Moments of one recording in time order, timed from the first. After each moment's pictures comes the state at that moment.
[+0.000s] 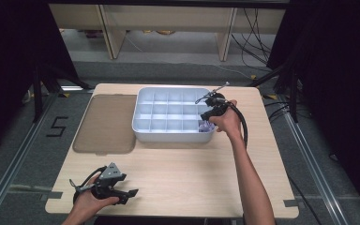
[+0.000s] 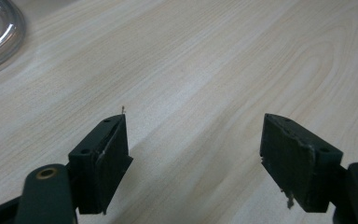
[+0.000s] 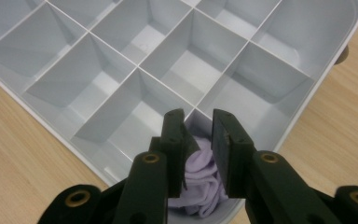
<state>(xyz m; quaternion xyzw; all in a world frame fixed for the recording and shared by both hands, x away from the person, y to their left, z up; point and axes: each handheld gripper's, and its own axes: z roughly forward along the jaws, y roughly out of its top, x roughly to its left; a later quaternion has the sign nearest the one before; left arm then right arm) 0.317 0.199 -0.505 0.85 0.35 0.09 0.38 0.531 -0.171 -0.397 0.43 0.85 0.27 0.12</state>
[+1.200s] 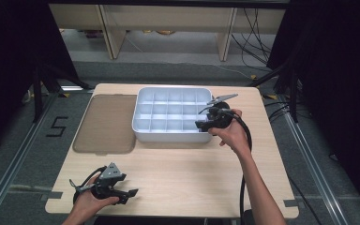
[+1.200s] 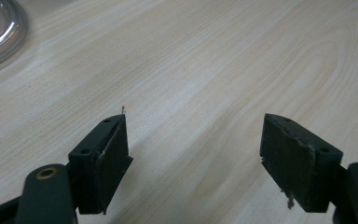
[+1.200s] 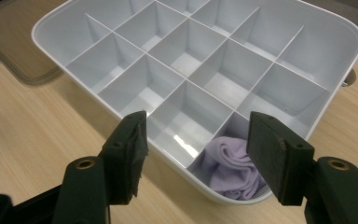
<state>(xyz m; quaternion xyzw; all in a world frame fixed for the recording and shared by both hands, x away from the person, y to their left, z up) 0.318 0.200 -0.505 0.85 0.36 0.09 0.37 0.478 -0.173 -0.387 0.39 0.83 0.36 0.15</state>
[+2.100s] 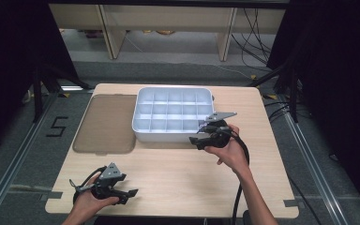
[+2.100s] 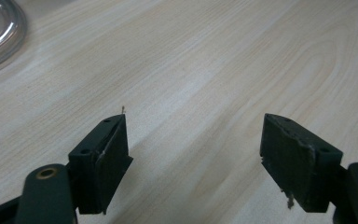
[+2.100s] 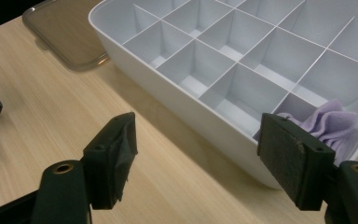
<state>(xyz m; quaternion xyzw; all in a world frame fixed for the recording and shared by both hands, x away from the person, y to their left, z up) 0.316 0.199 -0.506 0.85 0.36 0.08 0.38 0.428 -0.163 -0.406 0.37 0.83 0.39 0.13</state>
